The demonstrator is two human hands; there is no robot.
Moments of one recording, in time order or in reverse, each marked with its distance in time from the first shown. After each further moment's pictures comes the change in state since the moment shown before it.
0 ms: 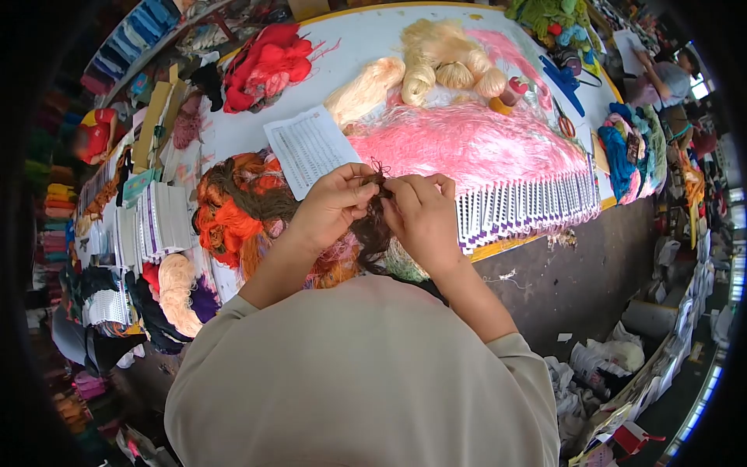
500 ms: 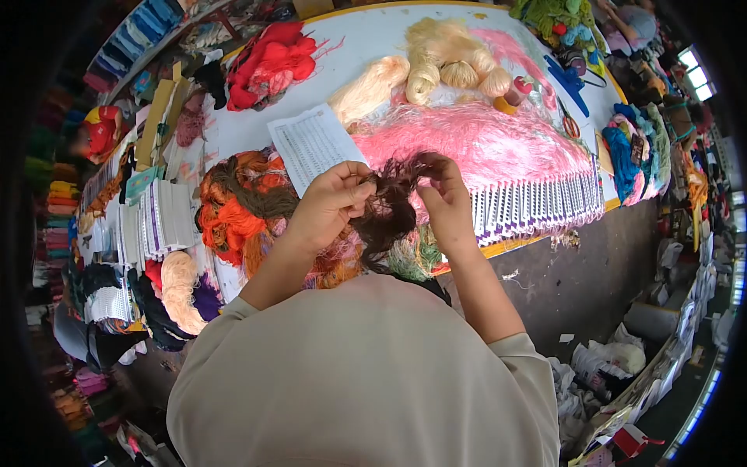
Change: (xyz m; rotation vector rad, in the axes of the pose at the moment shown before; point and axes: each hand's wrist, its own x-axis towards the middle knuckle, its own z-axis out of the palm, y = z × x) left_hand -0.005 0.004 -0.004 0.099 0.041 0.052; right_hand -0.004 0.027 0.007 0.984 0.079 0.685
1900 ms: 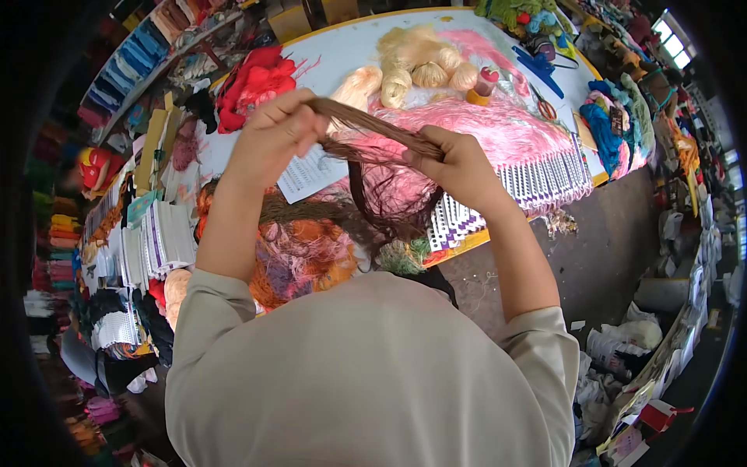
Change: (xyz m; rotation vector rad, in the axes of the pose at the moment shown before) left_hand -0.006 0.097 0.059 0.457 -0.438 0.434; right_hand -0.001 -0.078 -0.070 -0.598 -0.312 -0.167
